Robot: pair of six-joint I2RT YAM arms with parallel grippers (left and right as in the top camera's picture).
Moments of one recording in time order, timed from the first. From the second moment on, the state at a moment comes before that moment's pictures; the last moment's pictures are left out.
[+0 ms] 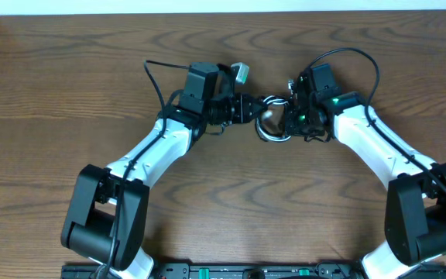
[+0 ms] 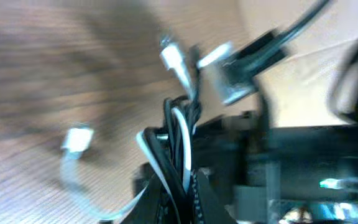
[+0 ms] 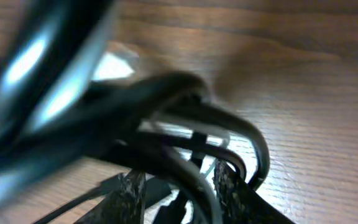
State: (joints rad) left arm -0.38 1.75 1.08 0.03 0.78 -0.56; right arm 0.32 1.77 1.19 -0.62 -0.23 0.40
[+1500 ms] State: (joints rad) left arm -0.66 1.93 1.09 0.02 0.04 -0.78; right arm 0.18 1.84 1.18 -0.72 -0.18 0.29
